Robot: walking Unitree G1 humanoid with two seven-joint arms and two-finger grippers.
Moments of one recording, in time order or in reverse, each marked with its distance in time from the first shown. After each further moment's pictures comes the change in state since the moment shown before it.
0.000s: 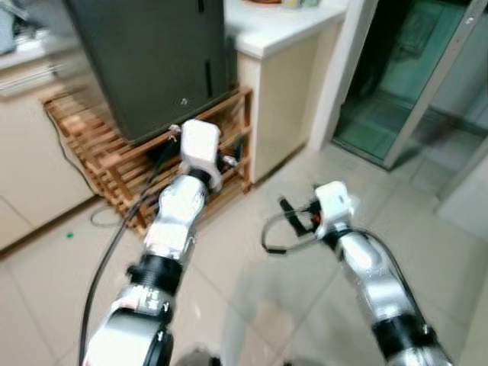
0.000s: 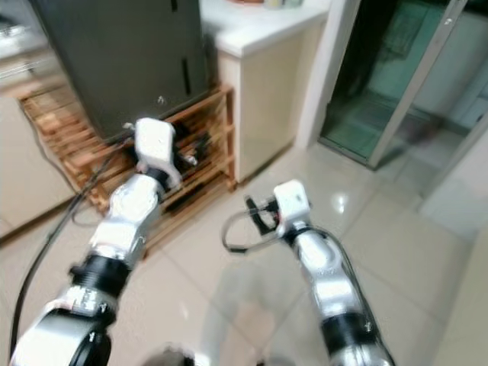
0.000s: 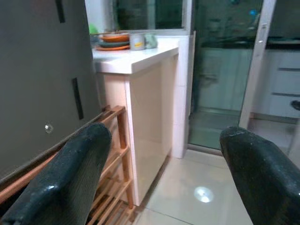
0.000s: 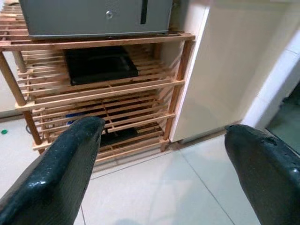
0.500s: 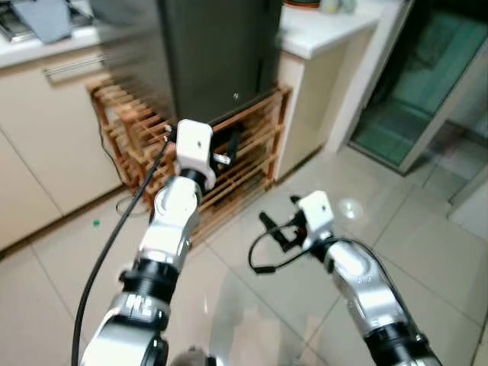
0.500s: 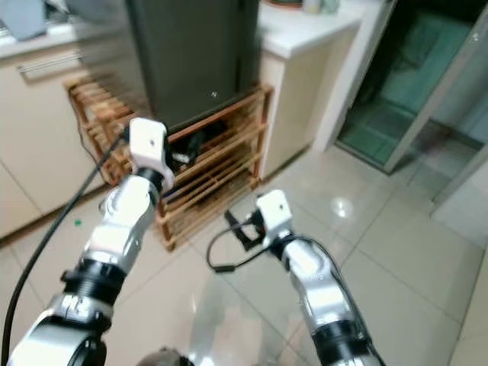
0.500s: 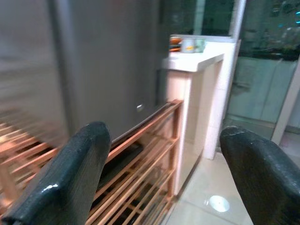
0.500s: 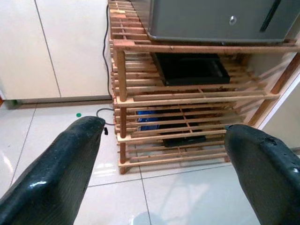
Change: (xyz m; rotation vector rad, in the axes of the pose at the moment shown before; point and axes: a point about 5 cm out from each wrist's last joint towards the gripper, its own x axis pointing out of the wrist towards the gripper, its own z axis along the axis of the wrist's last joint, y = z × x) left arm -0.016 0.021 -0.008 0.009 0.005 0.086; right arm 0.001 0.029 0.001 0.016 0.006 0.193
